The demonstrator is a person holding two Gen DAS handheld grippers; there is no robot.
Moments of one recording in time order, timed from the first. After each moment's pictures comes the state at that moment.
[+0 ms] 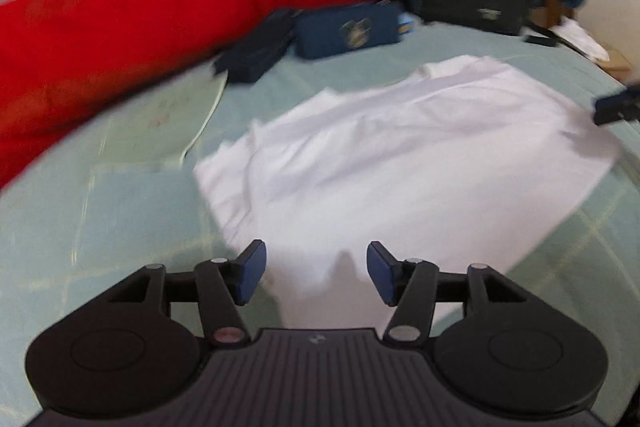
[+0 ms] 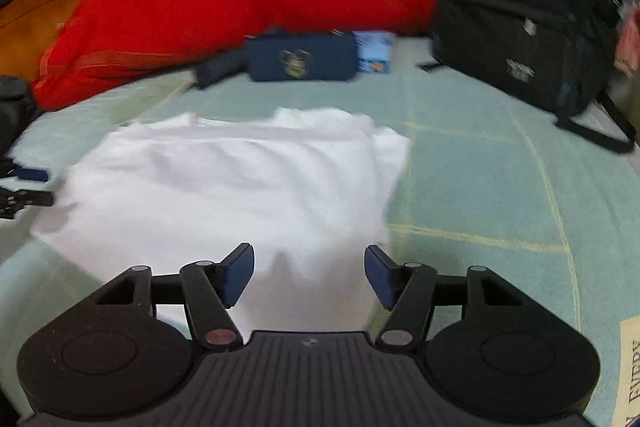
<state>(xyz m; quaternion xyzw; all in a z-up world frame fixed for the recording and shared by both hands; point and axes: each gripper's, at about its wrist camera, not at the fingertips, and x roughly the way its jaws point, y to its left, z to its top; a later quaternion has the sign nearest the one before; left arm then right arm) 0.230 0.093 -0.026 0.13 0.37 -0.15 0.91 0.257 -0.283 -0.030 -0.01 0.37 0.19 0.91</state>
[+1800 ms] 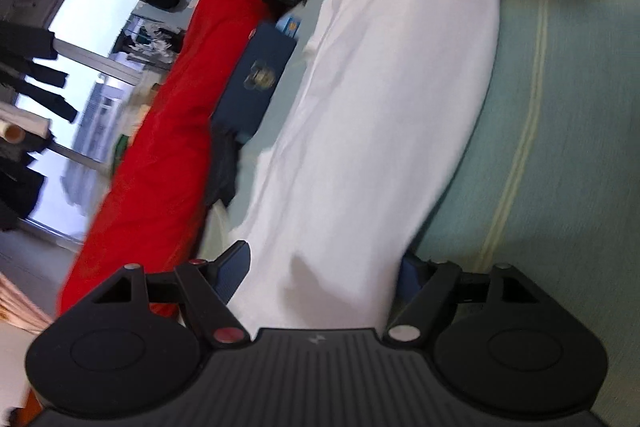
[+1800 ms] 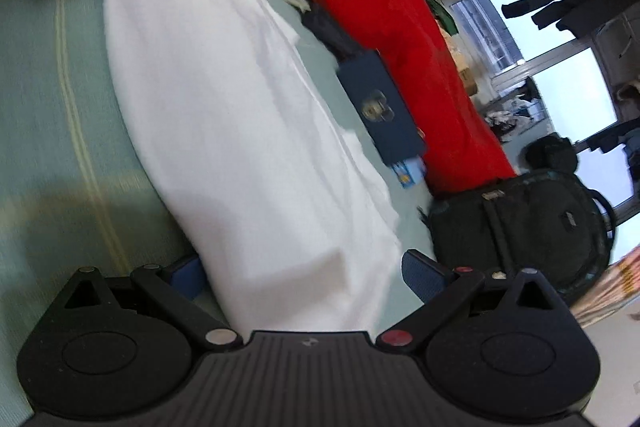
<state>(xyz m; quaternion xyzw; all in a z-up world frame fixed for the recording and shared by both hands) 0.191 -0.004 -0.104 0.55 0.24 -0.08 0.80 0.208 -0.171 -0.096 -0.52 0.22 0.14 0.81</state>
